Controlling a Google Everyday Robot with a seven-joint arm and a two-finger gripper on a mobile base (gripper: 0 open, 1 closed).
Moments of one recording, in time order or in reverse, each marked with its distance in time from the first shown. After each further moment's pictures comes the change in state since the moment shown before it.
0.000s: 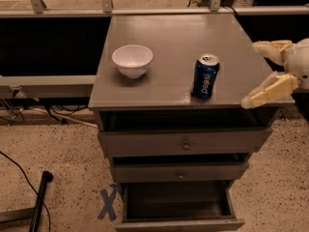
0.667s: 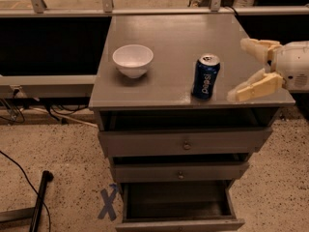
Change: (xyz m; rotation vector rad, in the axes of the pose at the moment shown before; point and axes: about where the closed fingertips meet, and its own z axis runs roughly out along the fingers) arm -0.024 0.001 0.022 -0.013 -0.225 0.047
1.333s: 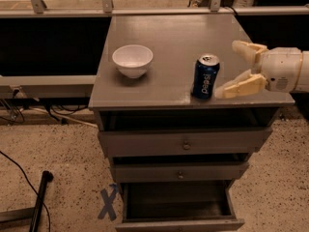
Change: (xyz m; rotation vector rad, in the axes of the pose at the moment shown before) arm 0.011 -0.017 0.029 0.034 -0.084 0.032
